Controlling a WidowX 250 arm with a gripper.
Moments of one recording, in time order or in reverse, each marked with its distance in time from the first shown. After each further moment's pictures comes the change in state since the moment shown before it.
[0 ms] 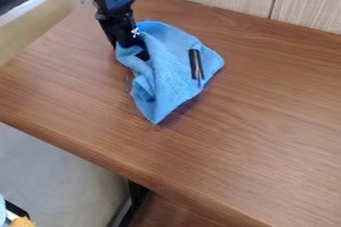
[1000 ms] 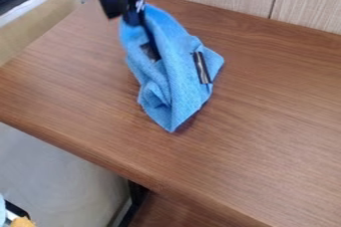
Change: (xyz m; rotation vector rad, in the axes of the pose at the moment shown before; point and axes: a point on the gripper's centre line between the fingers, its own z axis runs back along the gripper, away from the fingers) arm 0.023 -0.020 0.058 0.076 -0.011 -0.040
